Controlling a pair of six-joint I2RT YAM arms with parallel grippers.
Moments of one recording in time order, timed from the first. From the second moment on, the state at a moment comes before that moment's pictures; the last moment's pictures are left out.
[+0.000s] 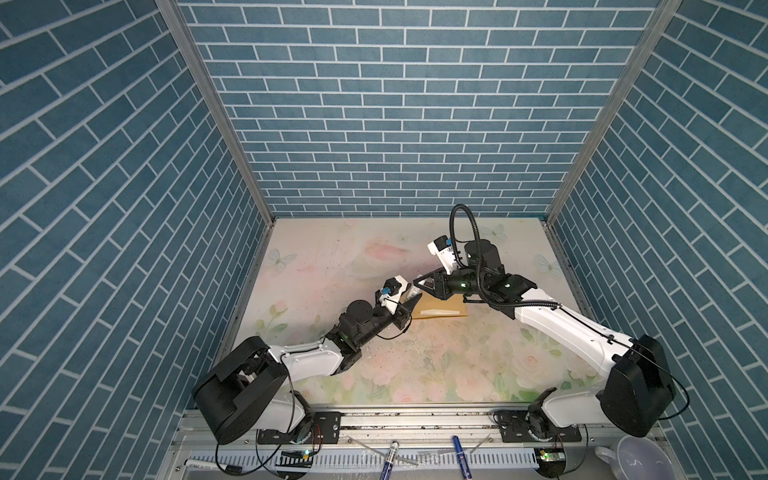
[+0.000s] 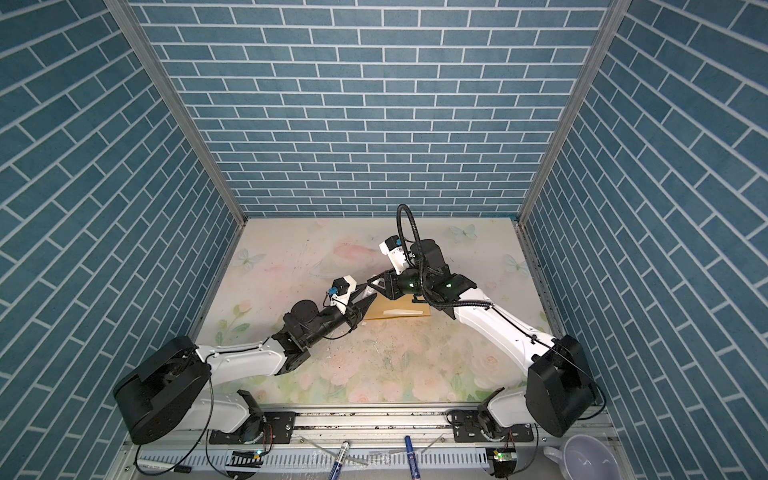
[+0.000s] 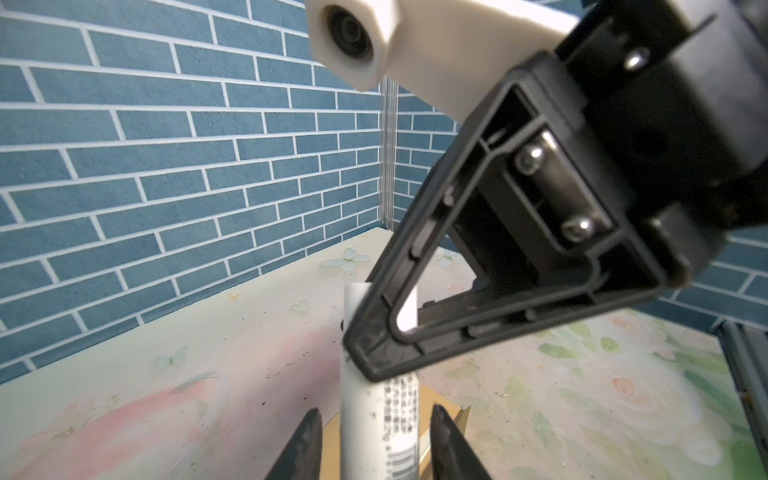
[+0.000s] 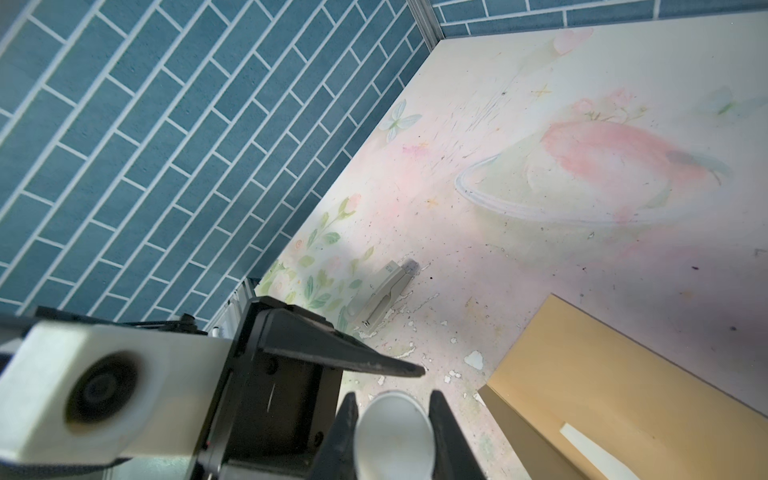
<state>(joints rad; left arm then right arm) -0.78 1.36 0.44 0.91 0.09 -0.02 0.67 1.39 1.08 -0.23 -0.55 0.30</state>
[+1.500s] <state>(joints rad) -0.68 1.29 0.58 0.52 0.67 -0.19 0.75 1.41 1.27 -0.72 -0.50 -0.23</state>
